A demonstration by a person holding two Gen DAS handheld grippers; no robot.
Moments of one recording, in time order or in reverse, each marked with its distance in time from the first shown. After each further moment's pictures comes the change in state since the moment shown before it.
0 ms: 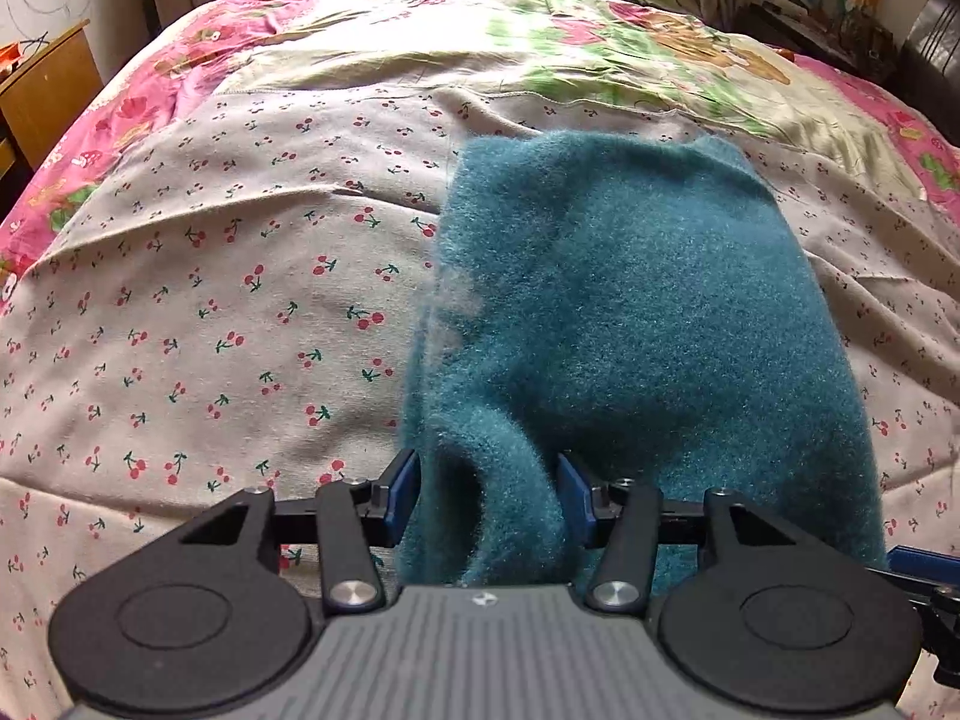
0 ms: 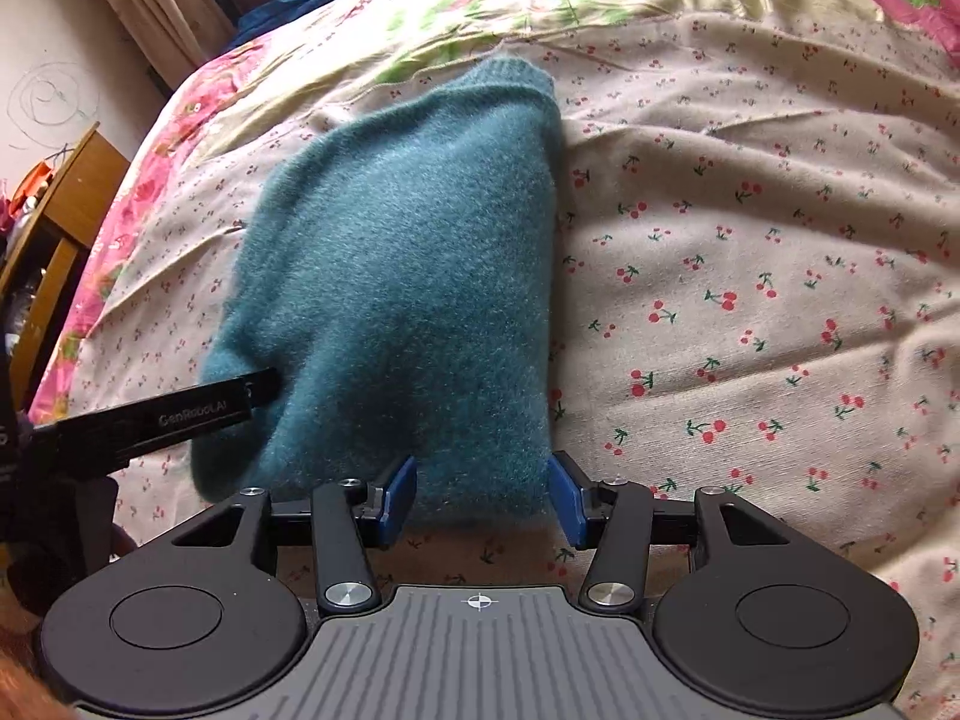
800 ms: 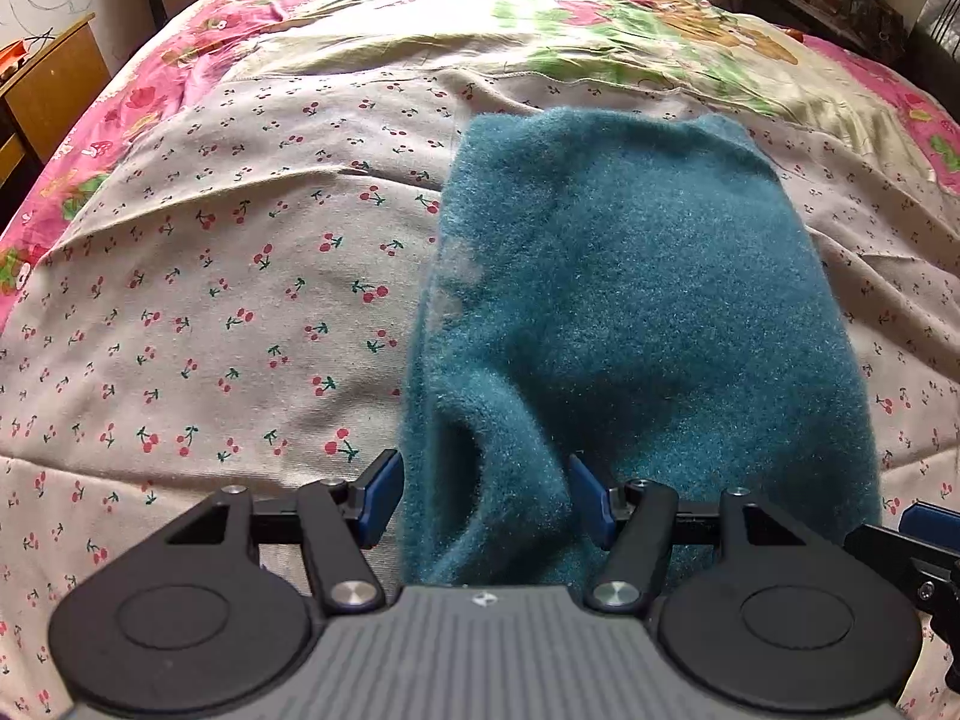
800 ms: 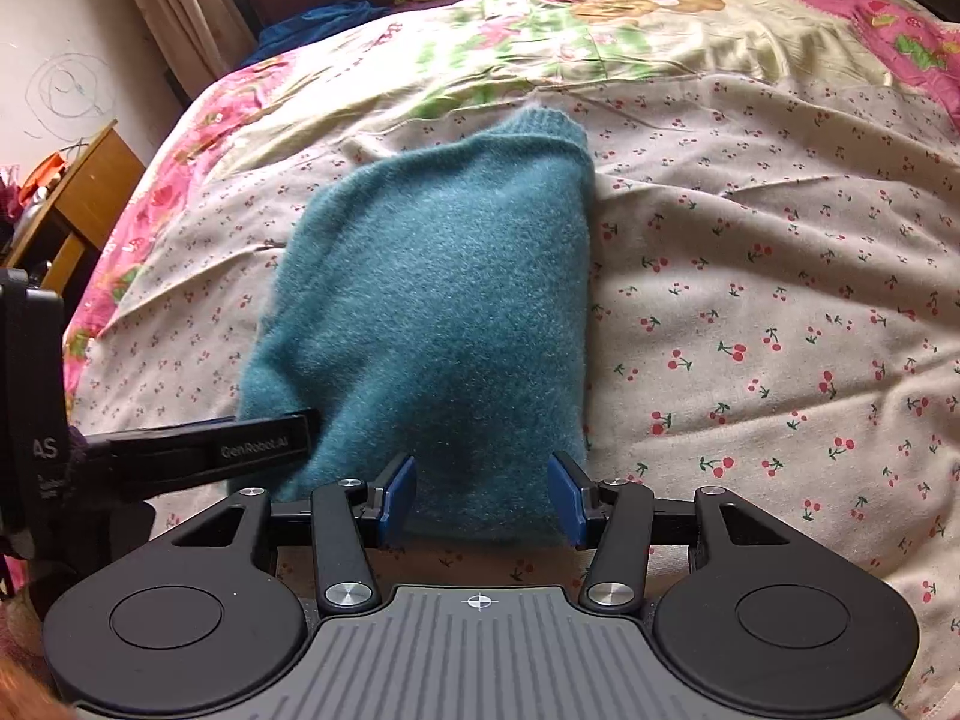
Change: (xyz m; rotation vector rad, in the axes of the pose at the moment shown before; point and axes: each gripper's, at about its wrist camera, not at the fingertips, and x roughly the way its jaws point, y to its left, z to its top) left arm -0.004 -0.009 -0.007 0.018 0.036 0.040; right arm -0.012 0.027 0.002 -0.061 -0.057 -0.021
